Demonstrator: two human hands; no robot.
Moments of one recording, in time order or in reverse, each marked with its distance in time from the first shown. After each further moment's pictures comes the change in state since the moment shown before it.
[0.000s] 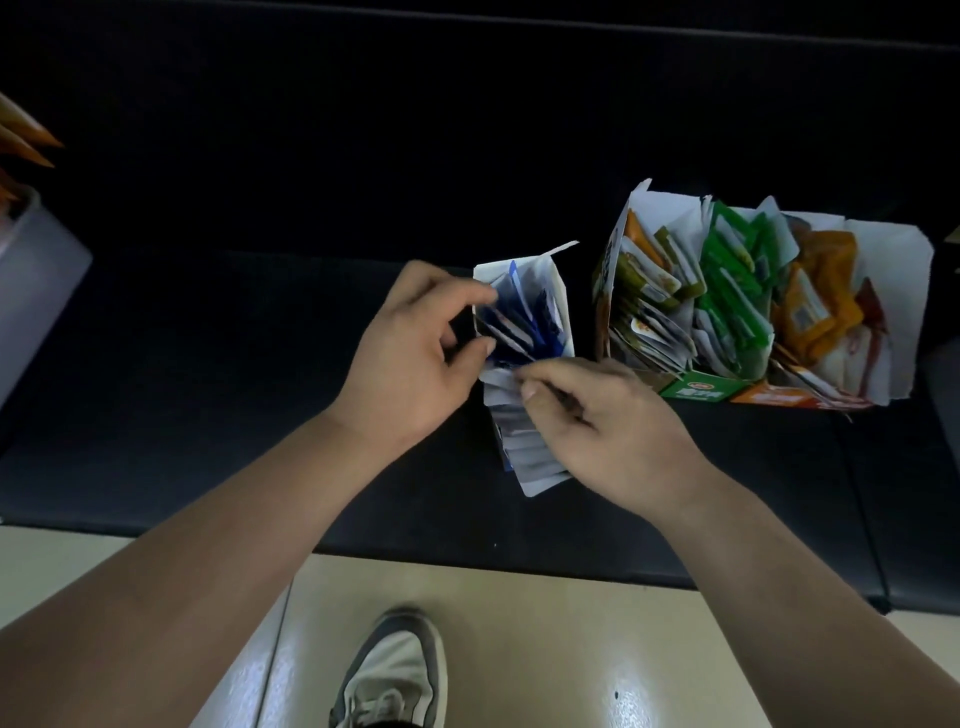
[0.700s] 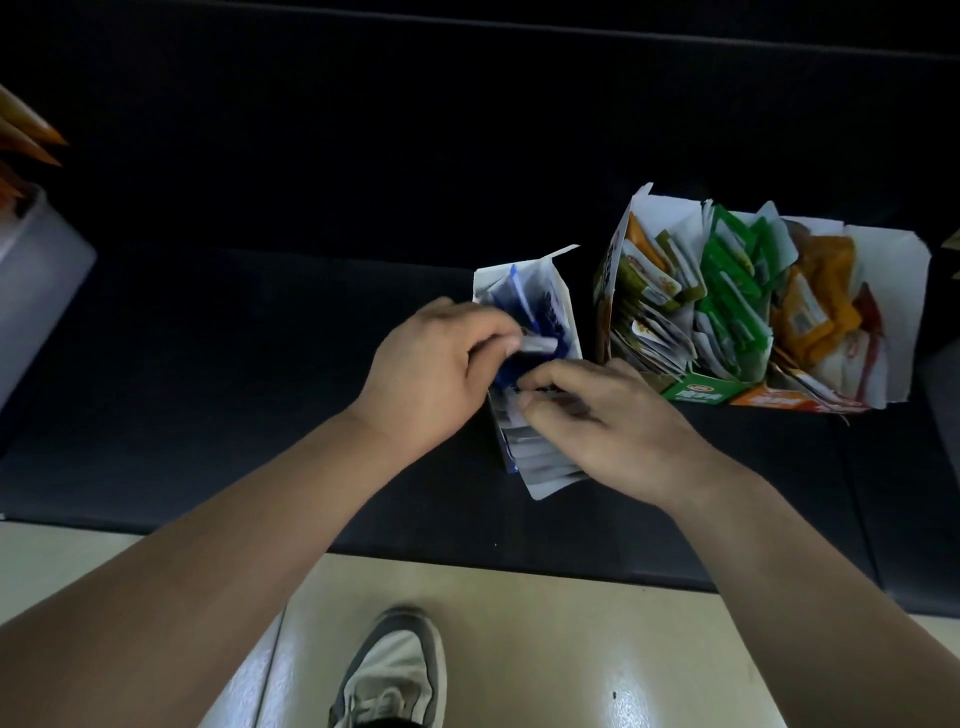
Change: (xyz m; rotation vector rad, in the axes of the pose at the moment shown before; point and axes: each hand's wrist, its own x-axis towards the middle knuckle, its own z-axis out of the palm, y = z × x) left_hand 0.002 0.012 0.004 0.084 -0.102 0.105; right_hand 0.003 -0.005 -0.013 0.022 -0.191 0.129
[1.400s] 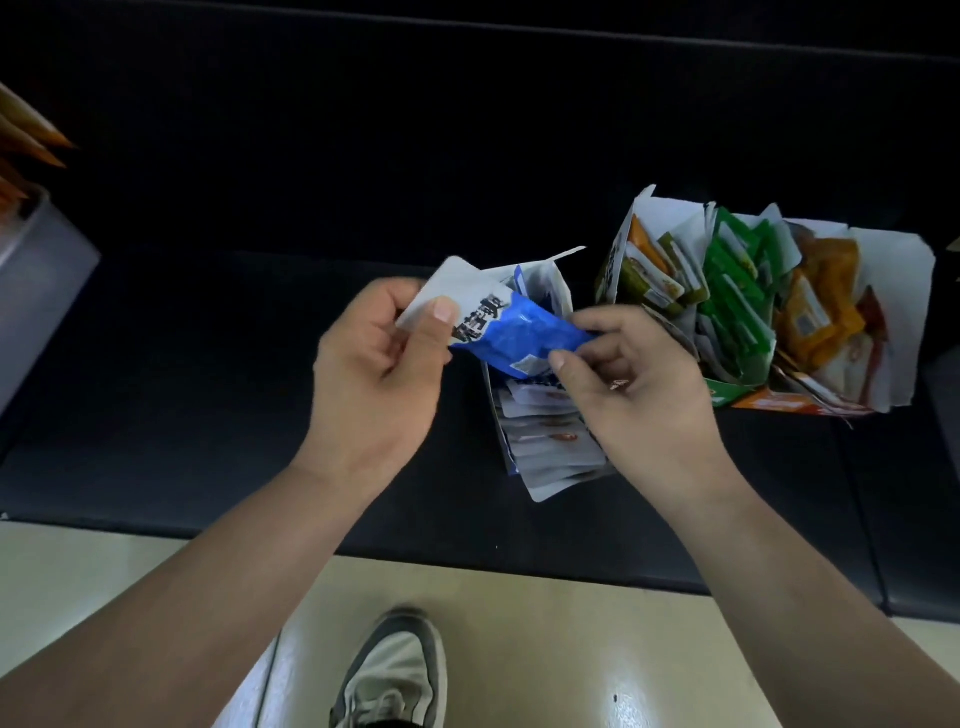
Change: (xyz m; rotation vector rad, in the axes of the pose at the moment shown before) left_hand -0.024 0.027 -0.027 -0.538 0.348 -0.474; right_hand -0.002 -0.007 0.003 0.433 0.471 -0.066
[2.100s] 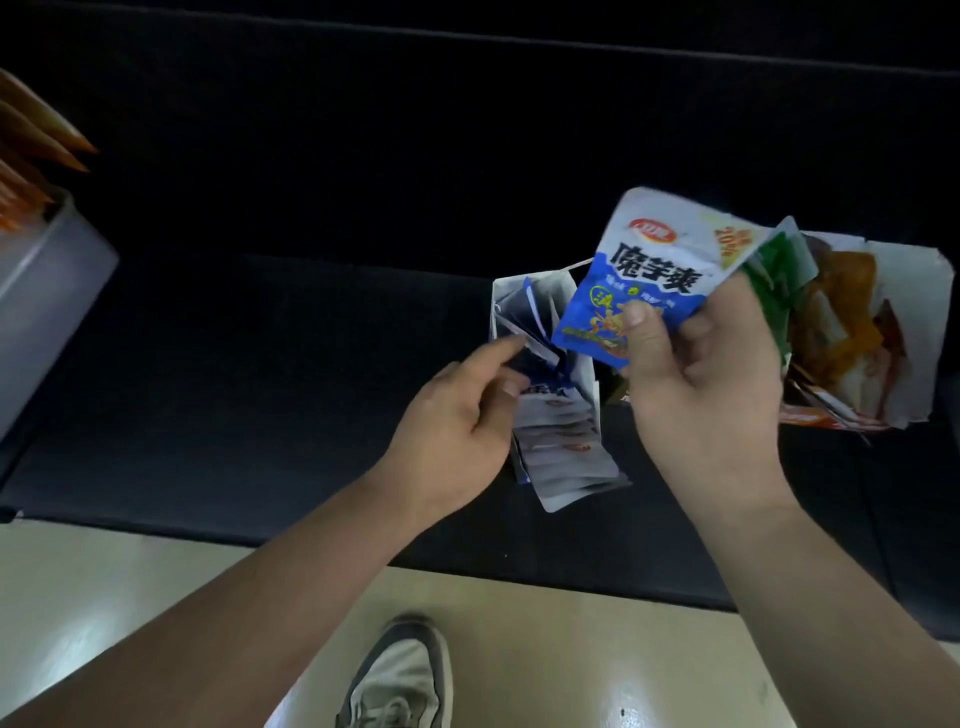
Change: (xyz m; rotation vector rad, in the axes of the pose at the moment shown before) left_hand -0.012 -0.034 0.023 0.275 -0.409 -0.071; right_hand 0.006 -0.020 -0.009 0.191 0.192 -0.169
